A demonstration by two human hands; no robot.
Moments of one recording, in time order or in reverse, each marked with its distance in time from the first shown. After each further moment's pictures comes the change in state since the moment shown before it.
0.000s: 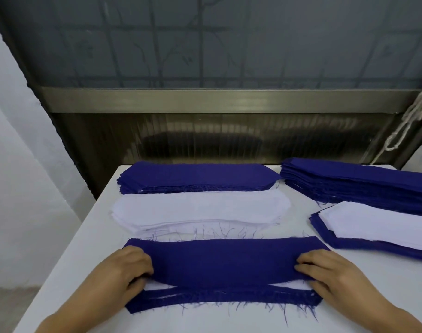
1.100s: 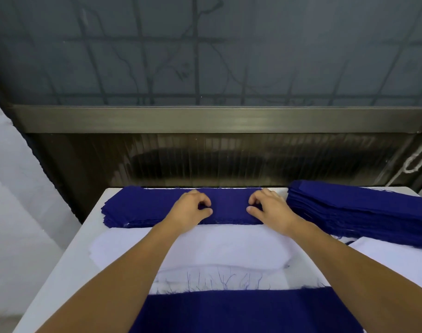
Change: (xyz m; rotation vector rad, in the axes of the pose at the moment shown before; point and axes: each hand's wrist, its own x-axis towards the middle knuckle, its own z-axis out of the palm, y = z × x) left_hand 0.264 -0.030 0.028 -0.283 0.002 -0.415; right_hand 0.234 0.092 0.068 0.149 -0.188 0.411
